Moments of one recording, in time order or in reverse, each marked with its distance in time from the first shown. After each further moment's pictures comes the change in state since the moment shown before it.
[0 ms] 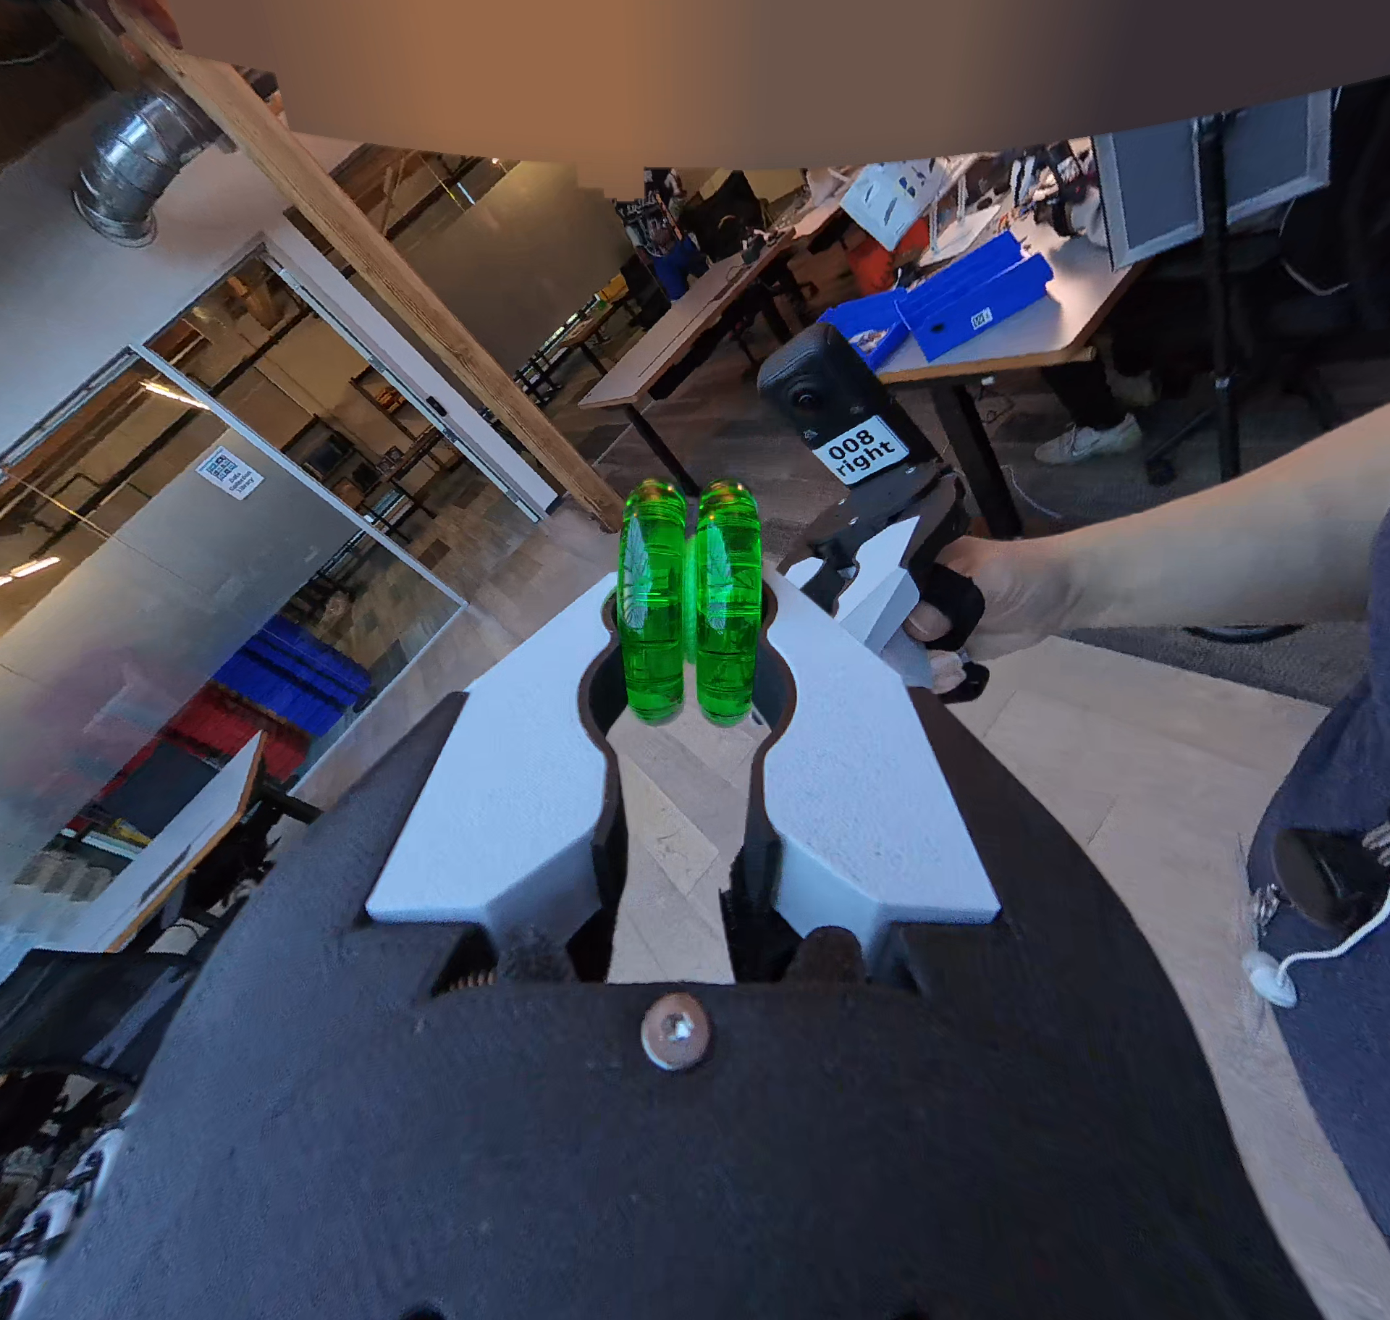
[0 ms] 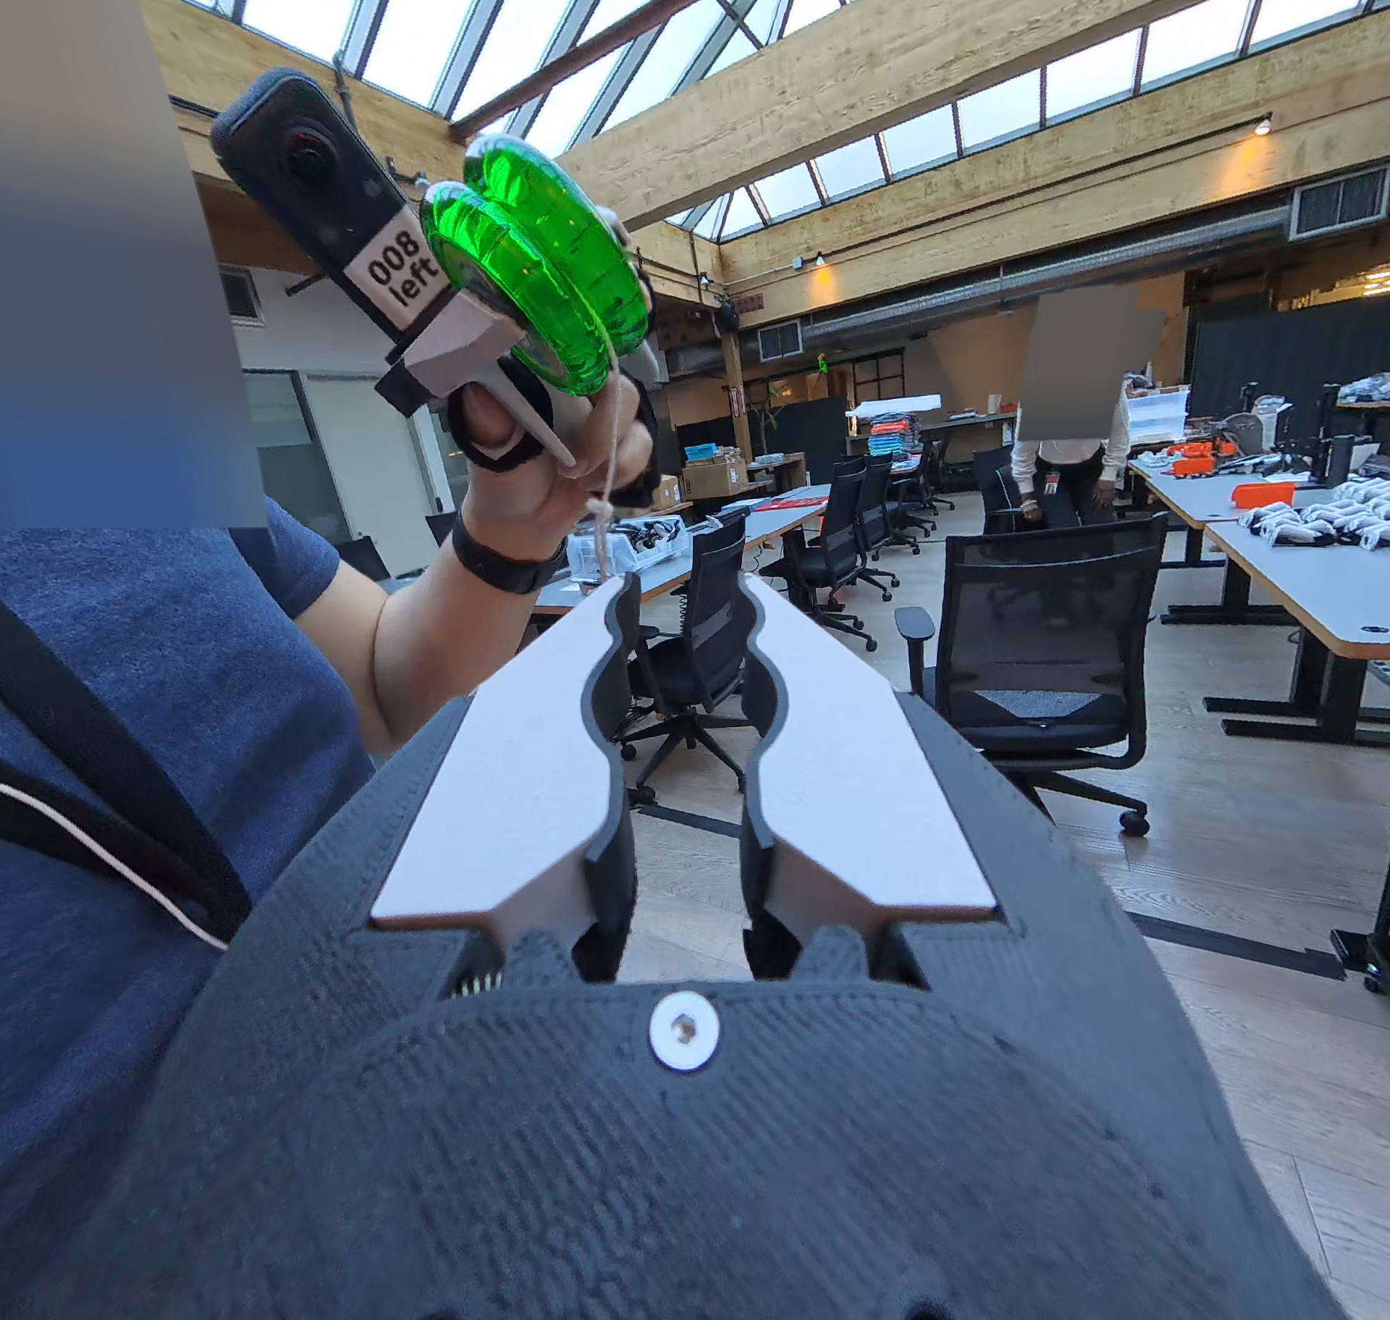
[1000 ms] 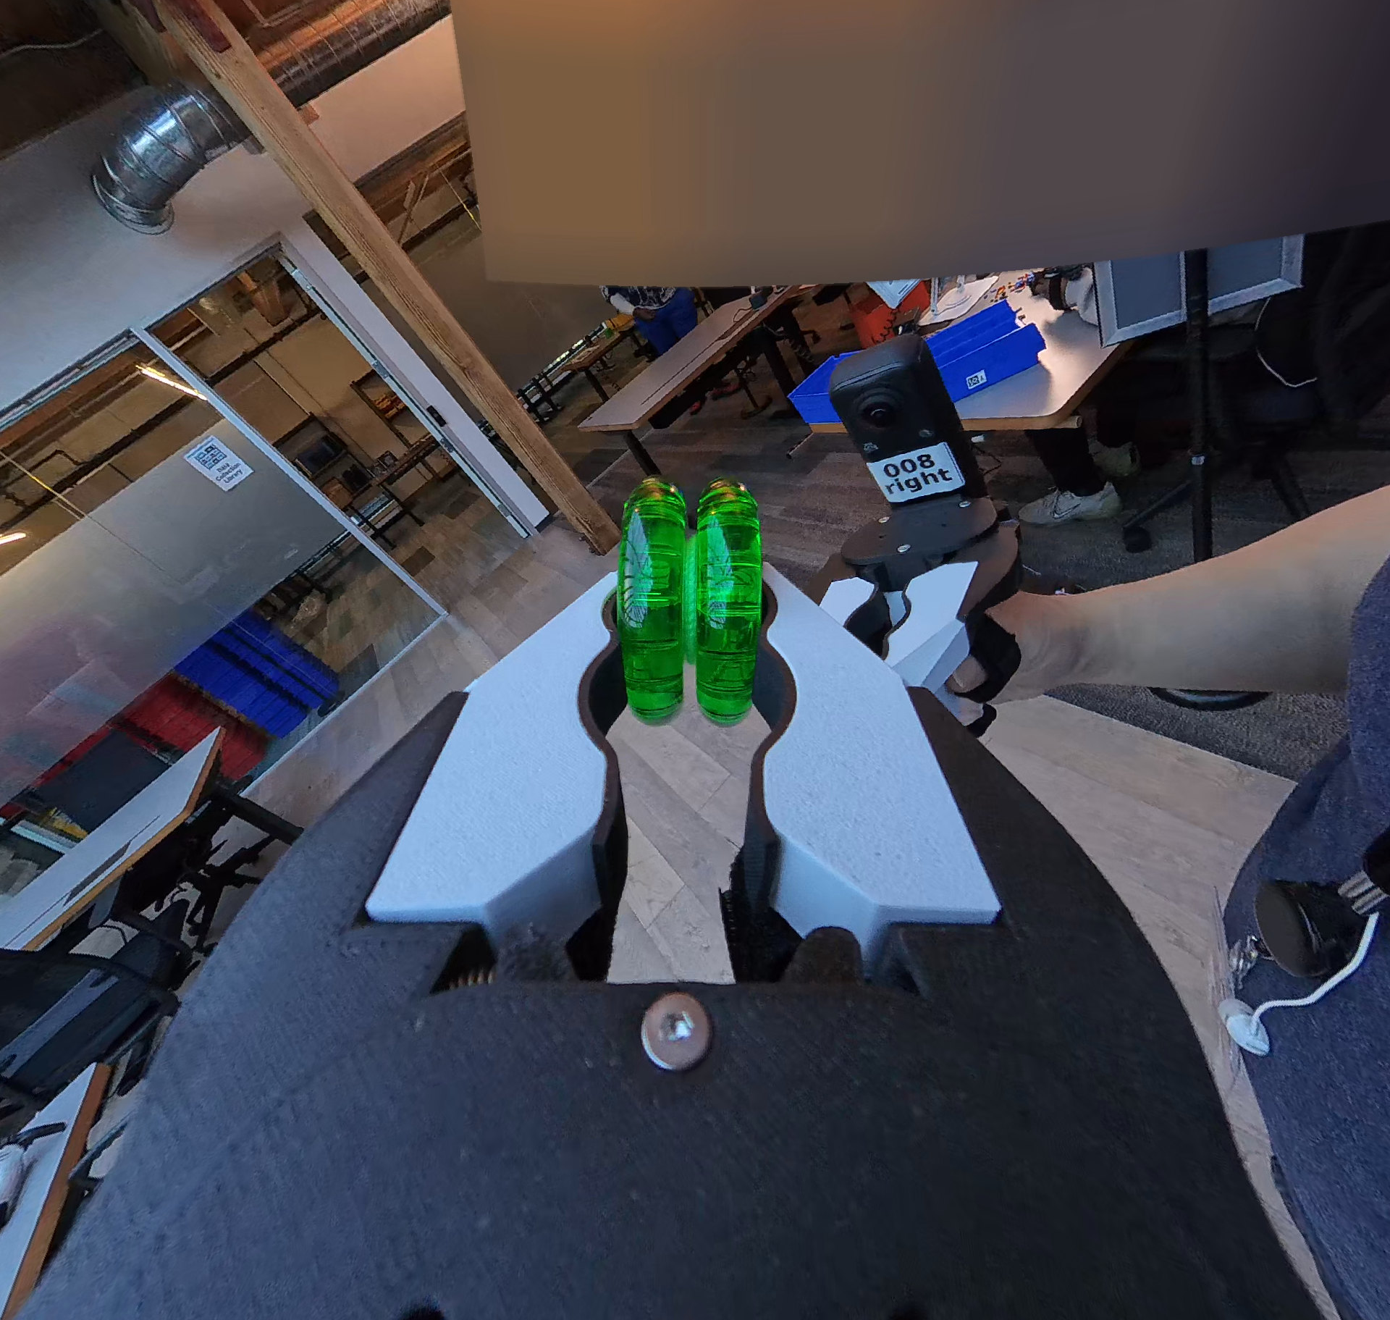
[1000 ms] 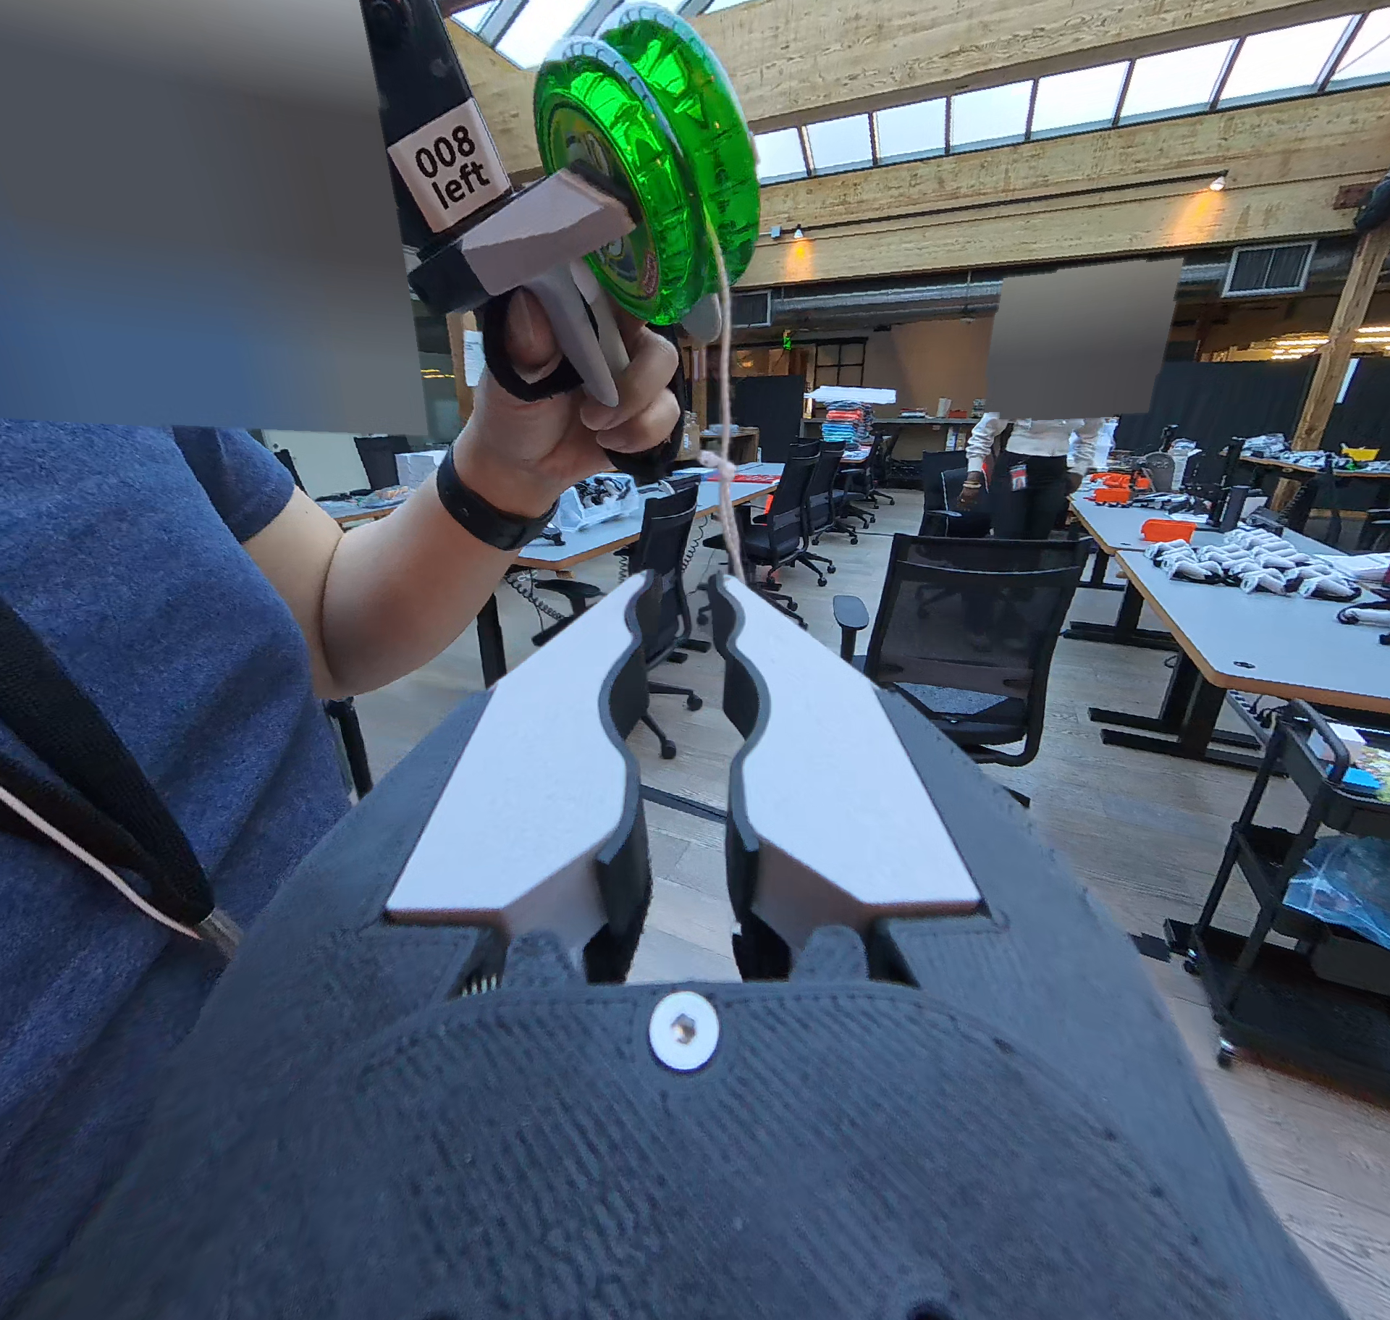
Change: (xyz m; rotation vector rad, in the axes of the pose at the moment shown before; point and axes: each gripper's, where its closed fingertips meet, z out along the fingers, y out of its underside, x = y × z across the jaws) left arm -0.011 -0.006 -0.006 0.052 -0.012 -0.094; right arm -0.015 0.006 0.006 -0.060 0.037 -0.159
